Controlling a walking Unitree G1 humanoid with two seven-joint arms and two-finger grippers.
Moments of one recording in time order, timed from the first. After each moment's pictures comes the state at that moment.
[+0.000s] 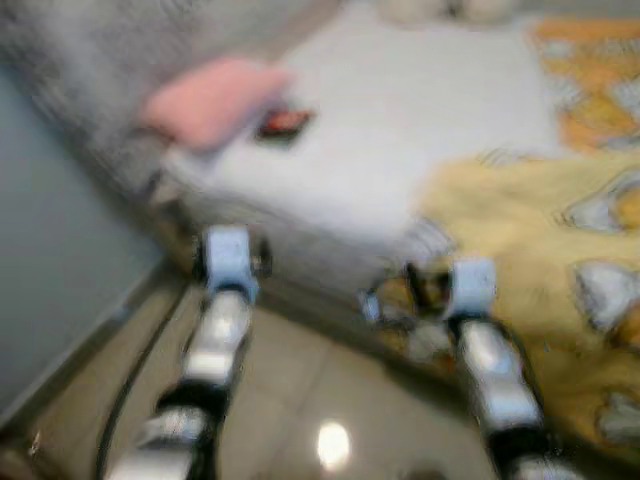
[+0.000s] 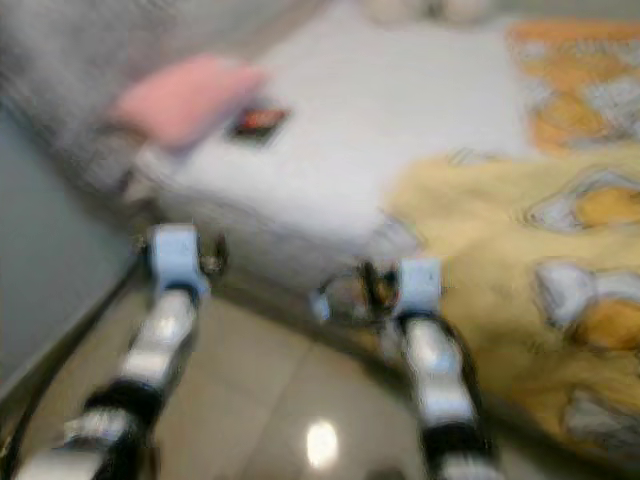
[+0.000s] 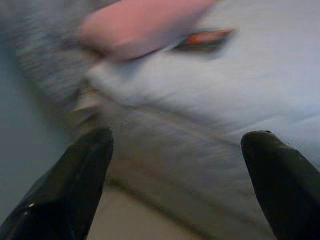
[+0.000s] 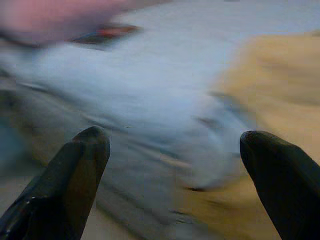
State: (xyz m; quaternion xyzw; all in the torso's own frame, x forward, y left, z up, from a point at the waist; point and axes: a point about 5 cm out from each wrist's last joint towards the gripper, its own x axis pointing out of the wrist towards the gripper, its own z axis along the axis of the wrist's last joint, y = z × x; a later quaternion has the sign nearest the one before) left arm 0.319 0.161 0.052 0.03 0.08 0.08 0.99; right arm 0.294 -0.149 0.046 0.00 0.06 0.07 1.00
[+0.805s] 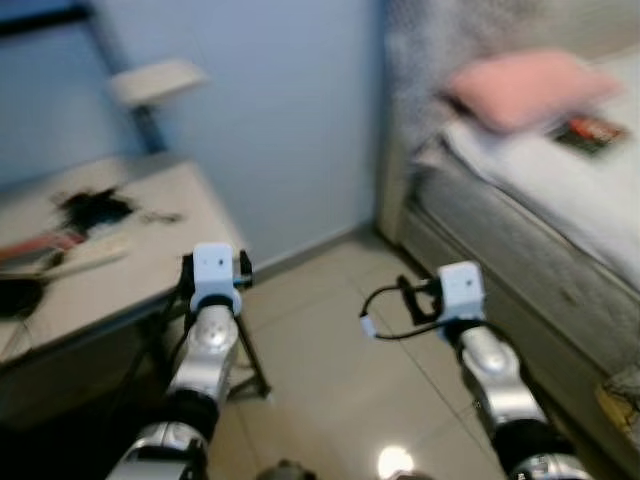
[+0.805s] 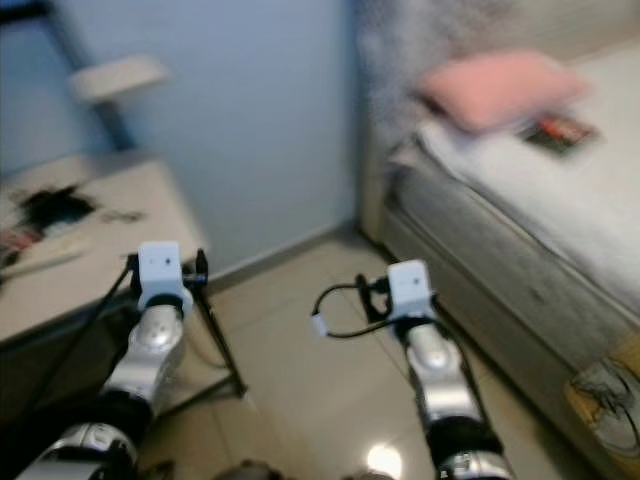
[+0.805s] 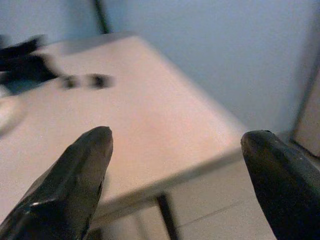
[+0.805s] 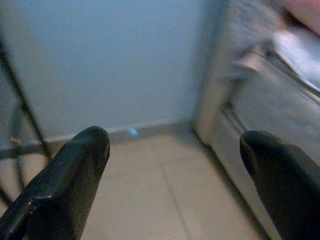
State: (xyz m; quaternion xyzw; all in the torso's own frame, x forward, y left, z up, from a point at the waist) left arm 0.315 0.163 0.048 0.07 0.08 0.10 0.99; right arm 0.294 -0.160 0.033 -0.05 0.10 0.10 0.99
